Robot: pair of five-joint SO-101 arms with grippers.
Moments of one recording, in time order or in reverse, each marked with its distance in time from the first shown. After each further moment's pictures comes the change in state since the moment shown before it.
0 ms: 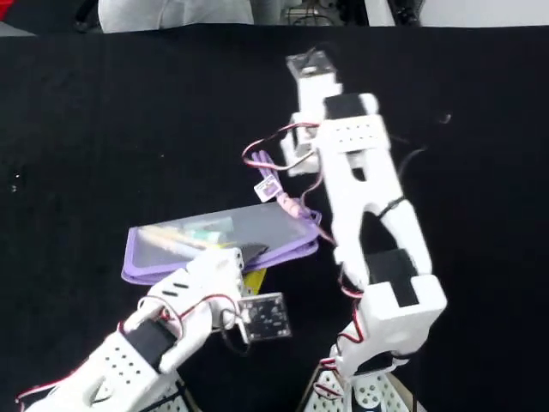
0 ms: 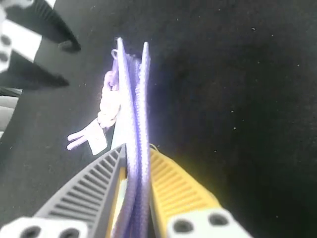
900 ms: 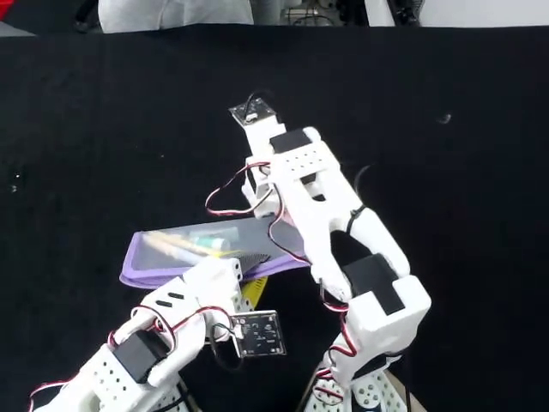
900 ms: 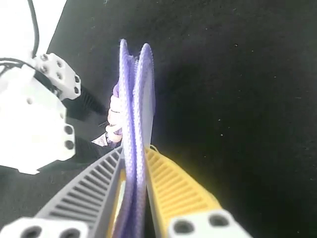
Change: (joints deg) left arm 3.5 -16.4 0.4 15.6 0.5; right arm -10.3 0.0 14.9 -7.2 0.4
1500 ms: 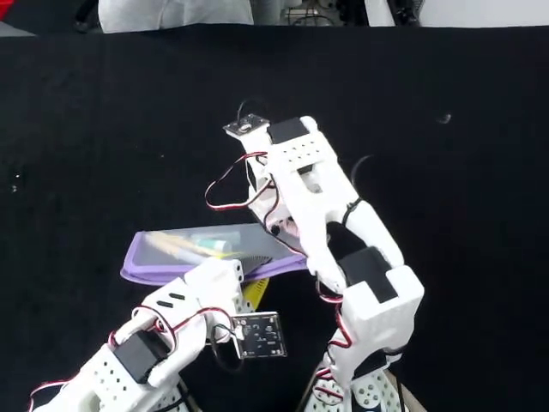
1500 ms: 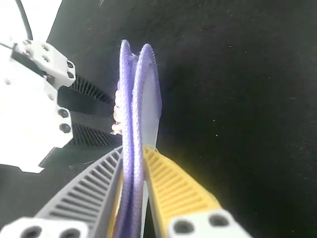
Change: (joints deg) left arm 0.3 0.1 0.1 0.1 0.1; right arm 0.0 4.1 -7.6 17.1 7.2
